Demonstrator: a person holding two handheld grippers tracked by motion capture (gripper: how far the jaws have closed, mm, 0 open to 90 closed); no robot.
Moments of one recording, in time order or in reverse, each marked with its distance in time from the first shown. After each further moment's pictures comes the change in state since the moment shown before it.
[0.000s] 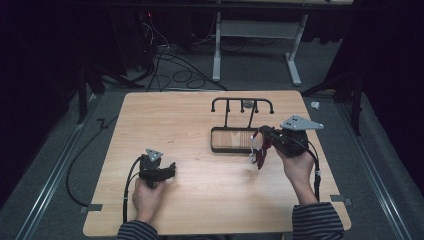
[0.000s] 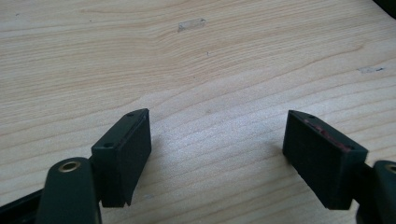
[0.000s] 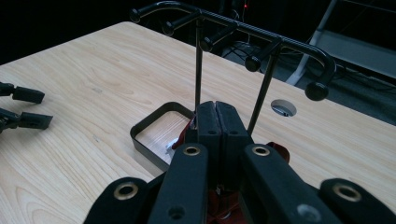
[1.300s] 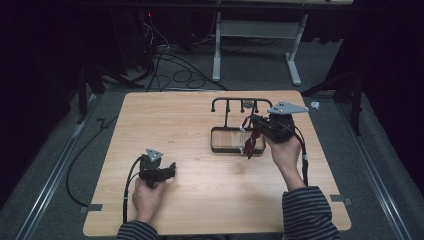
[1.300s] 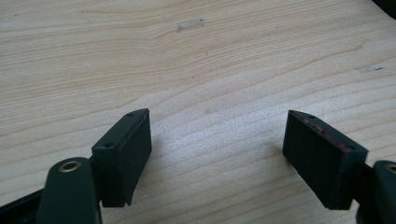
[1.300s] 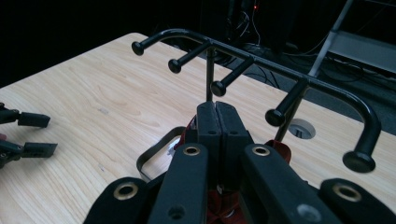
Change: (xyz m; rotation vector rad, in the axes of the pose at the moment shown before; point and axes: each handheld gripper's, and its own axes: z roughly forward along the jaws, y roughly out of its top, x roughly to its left) left arm 0.000 0.000 0.000 0.000 -0.002 0.003; right arm 0.001 0.032 0.034 0.001 0.042 0.021
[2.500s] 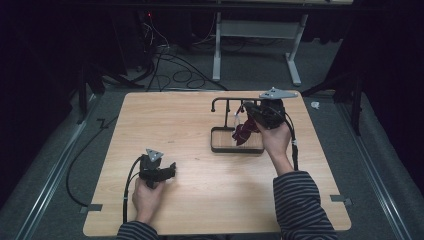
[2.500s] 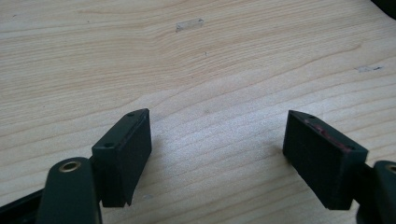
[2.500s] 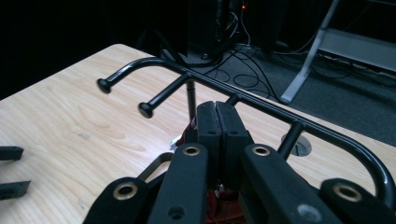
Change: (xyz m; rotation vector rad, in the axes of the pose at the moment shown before) left arm 0.000 0.000 0.000 0.000 -0.004 0.002; right arm -0.011 0.024 0.035 0.004 -0.050 0.045
